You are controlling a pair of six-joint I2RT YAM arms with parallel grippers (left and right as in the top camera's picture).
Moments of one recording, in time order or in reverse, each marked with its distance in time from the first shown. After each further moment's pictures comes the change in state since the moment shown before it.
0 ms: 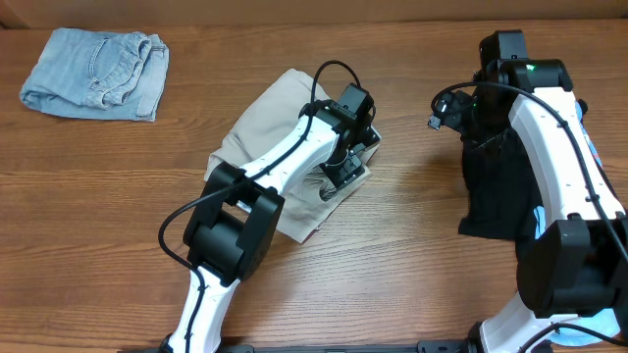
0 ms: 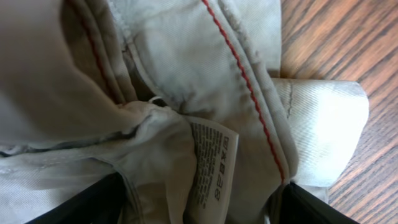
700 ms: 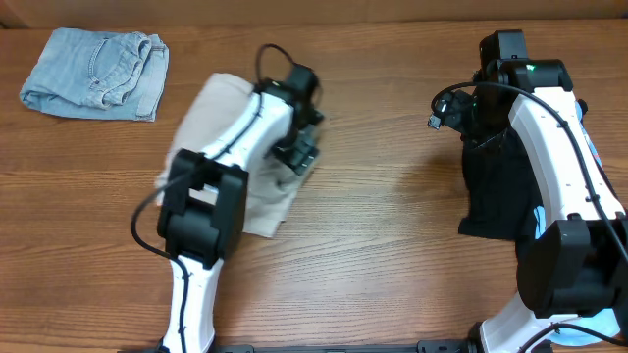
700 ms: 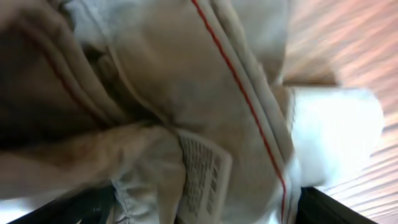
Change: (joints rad) left arm 0.231 0.024 0.063 -0.173 -0.074 -0.086; right arm 0.000 0.000 0.000 0.006 0.000 -0.004
